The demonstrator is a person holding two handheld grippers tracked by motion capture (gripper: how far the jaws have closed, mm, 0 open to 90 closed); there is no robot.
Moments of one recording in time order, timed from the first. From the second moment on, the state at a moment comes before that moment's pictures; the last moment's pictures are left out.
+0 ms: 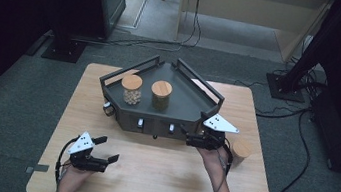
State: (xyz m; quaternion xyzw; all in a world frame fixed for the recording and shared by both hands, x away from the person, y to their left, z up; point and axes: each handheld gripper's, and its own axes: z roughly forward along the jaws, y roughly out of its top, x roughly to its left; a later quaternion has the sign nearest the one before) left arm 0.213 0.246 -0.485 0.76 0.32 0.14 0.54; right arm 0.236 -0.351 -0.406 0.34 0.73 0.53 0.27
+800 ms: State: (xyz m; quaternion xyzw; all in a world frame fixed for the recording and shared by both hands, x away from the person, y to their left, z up) left arm 0.212 0.245 -0.485 0.76 0.32 0.15 0.54; right arm 0.212 -0.384 -0.417 0.37 0.73 0.50 0.28
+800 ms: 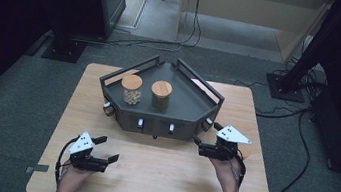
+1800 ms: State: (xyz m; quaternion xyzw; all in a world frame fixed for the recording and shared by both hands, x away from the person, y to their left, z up) left arm 0.212 0.245 -0.485 0.76 0.33 0.15 0.54; right arm 0.176 -0.437 -0.435 0.42 0.71 0.47 0.32
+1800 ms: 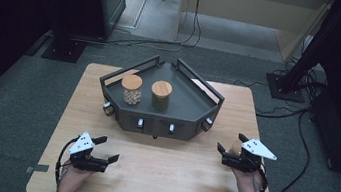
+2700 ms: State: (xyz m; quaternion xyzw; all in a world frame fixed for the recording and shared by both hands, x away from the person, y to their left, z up) left arm 0.211 0.245 -0.485 0.76 0.33 0.15 0.54; right arm 0.165 -0.467 -0.456 0.48 0.68 0.45 0.33
